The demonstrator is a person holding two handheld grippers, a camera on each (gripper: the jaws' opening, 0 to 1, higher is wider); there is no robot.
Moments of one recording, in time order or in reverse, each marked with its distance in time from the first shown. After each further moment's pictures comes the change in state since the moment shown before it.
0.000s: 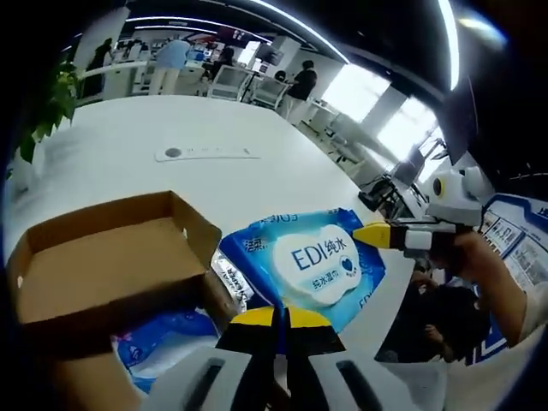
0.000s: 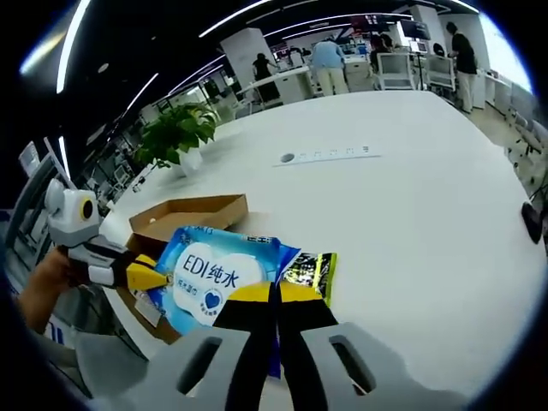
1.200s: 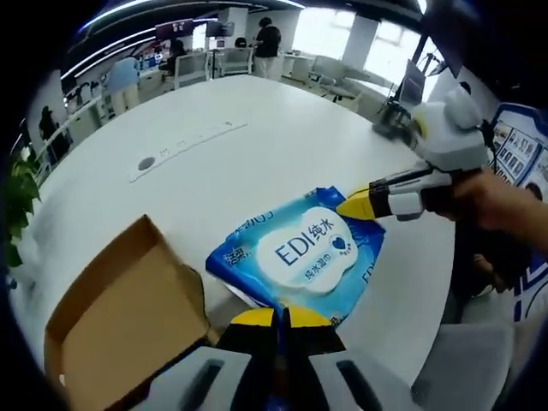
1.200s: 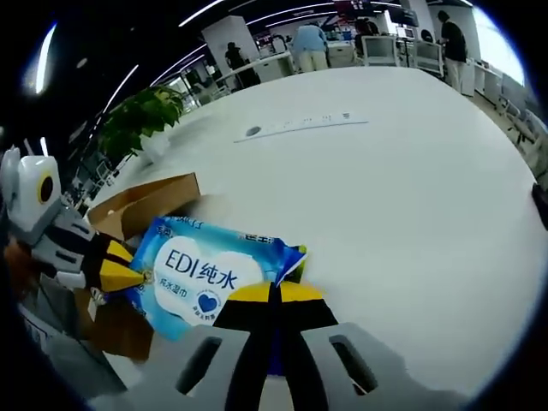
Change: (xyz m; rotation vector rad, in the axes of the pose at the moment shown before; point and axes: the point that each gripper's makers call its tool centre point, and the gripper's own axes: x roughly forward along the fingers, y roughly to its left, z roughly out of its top) left arm 0.060 0.031 -0.004 0.328 0.228 0.144; right arm 0.077 -0.048 -0.029 0.028 0.066 -0.071
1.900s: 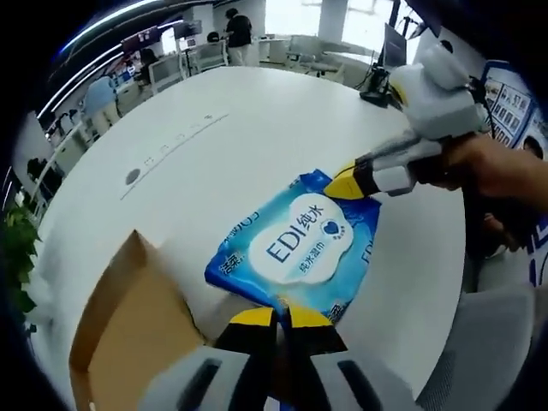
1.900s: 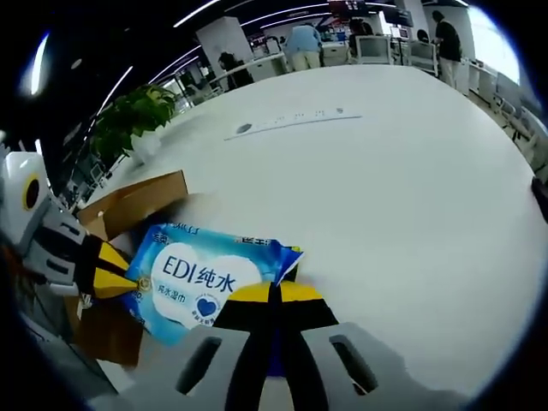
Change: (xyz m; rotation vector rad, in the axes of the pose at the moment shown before) left arm 0.009 0.000 -0.009 0.180 0.089 0.044; right arm 0.011 -0.008 -0.004 0.013 -0.015 -0.031
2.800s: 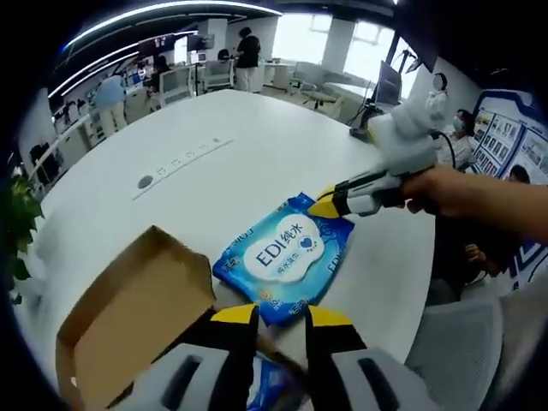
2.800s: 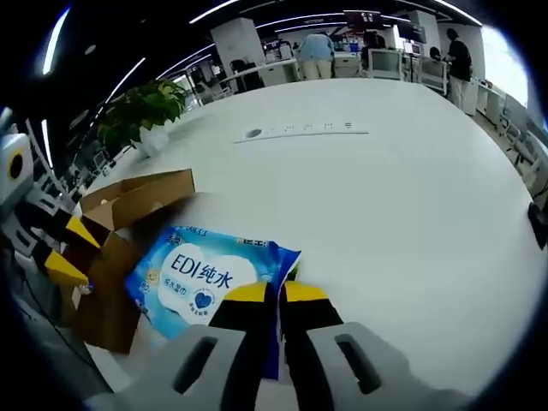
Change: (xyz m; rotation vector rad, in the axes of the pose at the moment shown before) left arm -0.062 -0.004 -0.005 -0.128 -0.167 -0.079; right arm -0.010 0.004 0.006 -0.117 -0.020 -0.005
